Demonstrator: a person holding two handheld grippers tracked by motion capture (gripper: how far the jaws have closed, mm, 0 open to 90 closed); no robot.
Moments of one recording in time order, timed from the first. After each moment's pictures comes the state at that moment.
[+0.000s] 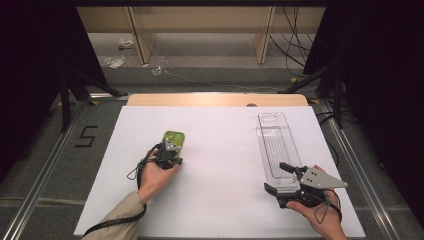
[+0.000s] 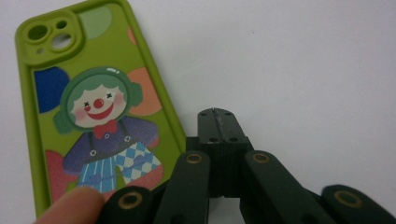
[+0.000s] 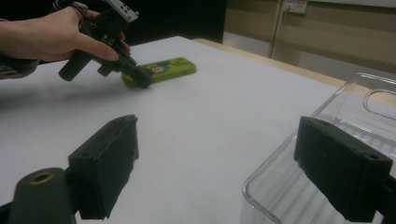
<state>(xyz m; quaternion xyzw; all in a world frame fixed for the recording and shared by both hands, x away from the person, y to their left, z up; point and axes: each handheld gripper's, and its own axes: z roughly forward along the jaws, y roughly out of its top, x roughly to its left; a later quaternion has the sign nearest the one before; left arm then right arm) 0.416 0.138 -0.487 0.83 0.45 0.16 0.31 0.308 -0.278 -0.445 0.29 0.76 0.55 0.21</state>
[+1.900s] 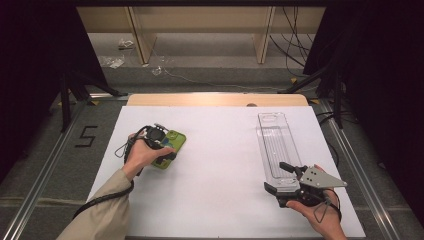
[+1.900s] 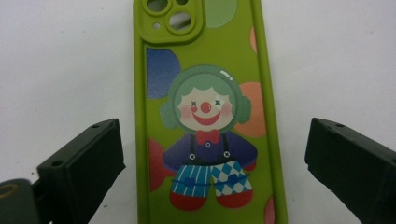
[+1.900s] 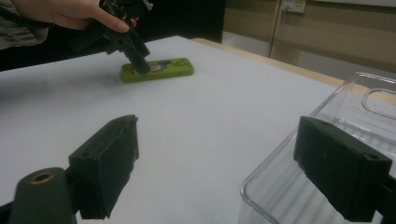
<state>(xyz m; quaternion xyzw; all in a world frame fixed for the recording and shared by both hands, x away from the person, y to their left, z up) 0.475 0.169 -0.466 0.83 0.50 0.11 0.20 0.309 -0.278 -0.445 0.29 0.76 0.55 0.21</state>
